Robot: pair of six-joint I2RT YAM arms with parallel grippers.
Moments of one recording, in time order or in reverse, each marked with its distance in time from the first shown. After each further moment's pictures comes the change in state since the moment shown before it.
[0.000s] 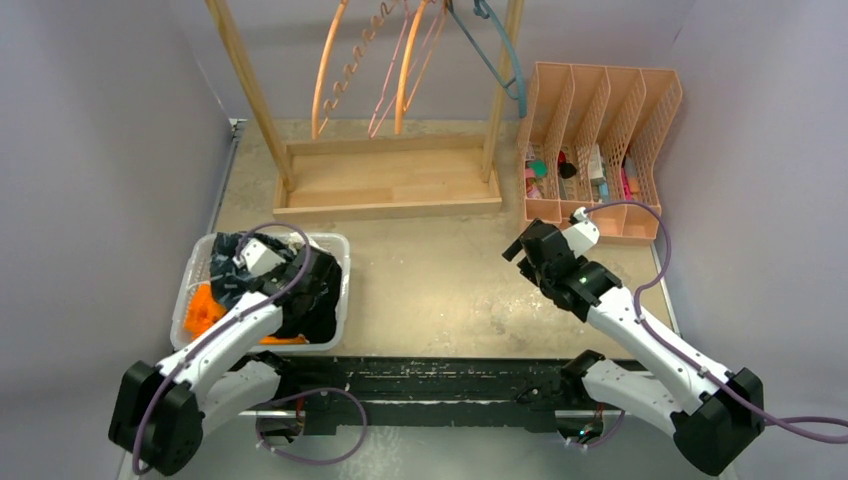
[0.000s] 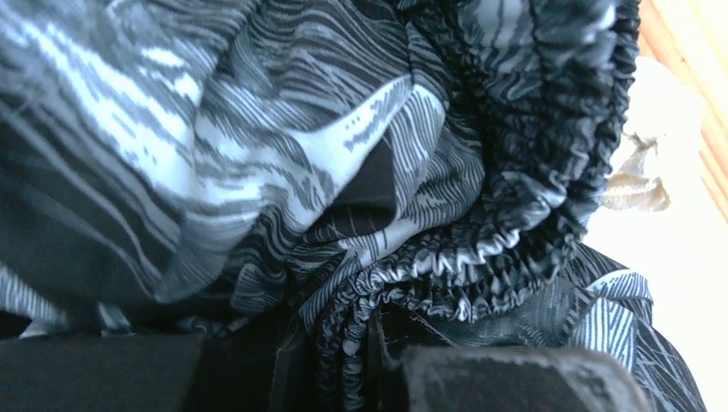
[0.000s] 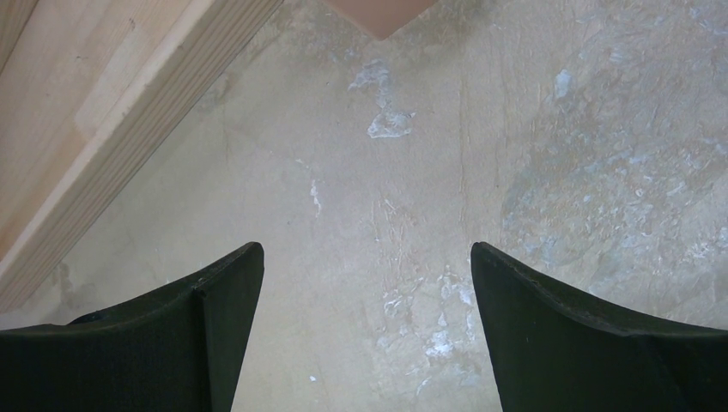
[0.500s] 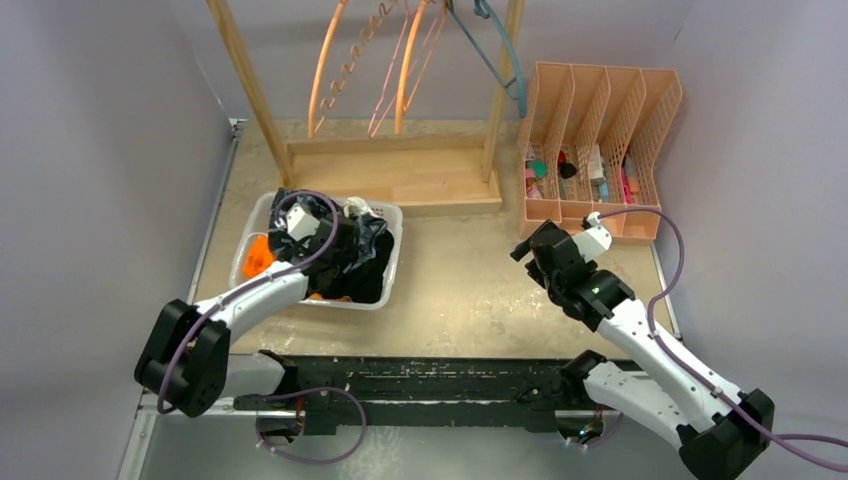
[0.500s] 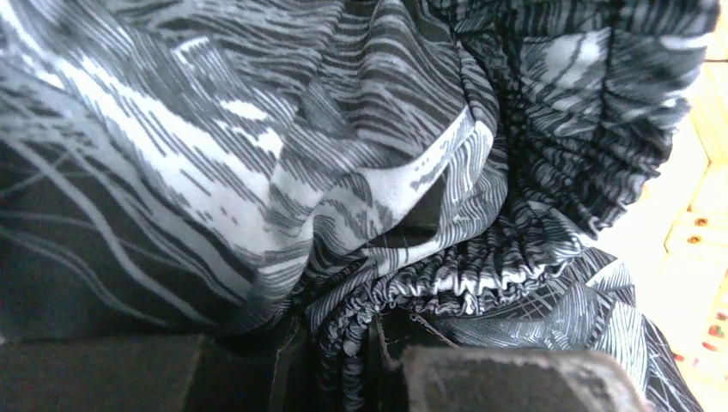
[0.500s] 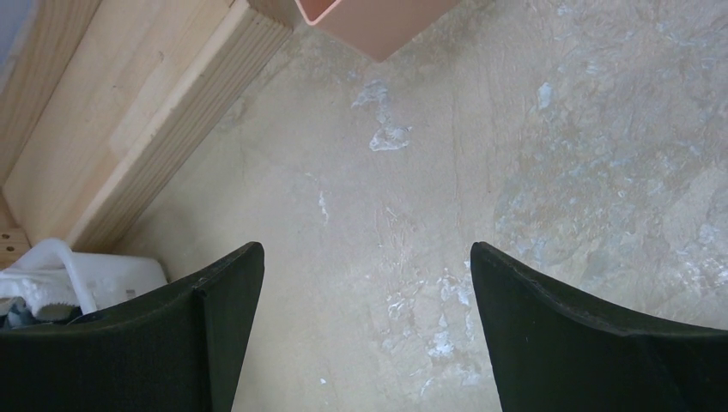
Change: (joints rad) left arm -0.030 0.367 0.110 0.575 0.211 0.140; right arm 0.000 -0.087 -0.009 -0.033 0.035 0.026
